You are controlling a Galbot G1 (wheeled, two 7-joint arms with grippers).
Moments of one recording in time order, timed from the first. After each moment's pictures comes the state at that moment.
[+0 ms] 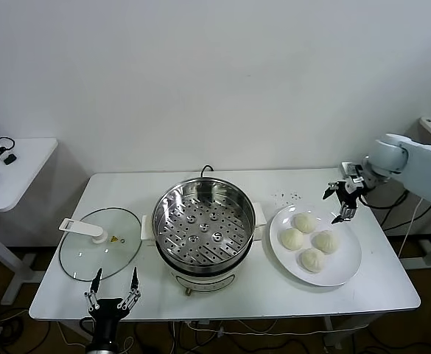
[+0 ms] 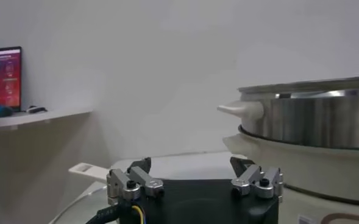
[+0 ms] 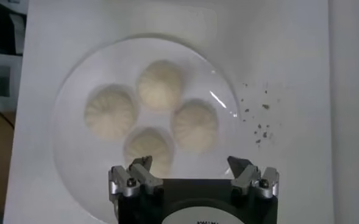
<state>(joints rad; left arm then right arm) 1.75 -1.58 -0.65 -1.87 0.03 -0.36 0.03 0.51 0.74 -1.49 1.07 0.38 -0.07 -1.03</state>
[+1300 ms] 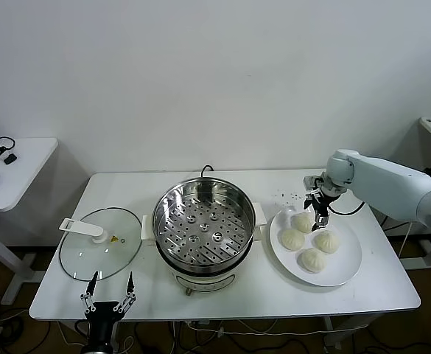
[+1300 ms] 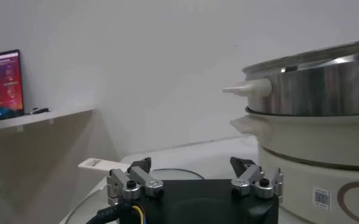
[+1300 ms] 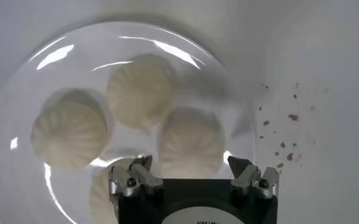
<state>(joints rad) 1.73 -1.58 -0.68 -1.83 0.09 -0.37 0.03 0.30 0.94 -1.40 0.82 0.31 -0.11 -0.99</state>
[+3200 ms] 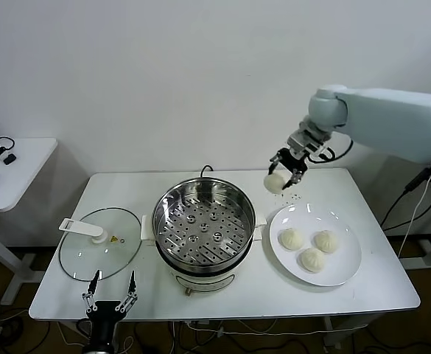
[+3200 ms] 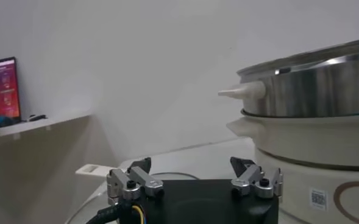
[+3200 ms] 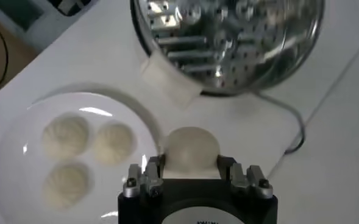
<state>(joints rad) 1.73 -1.58 -0.67 -1.83 0.12 -0.38 0.02 0.92 1.06 -1.72 1.23 0.42 0.48 -1.00</state>
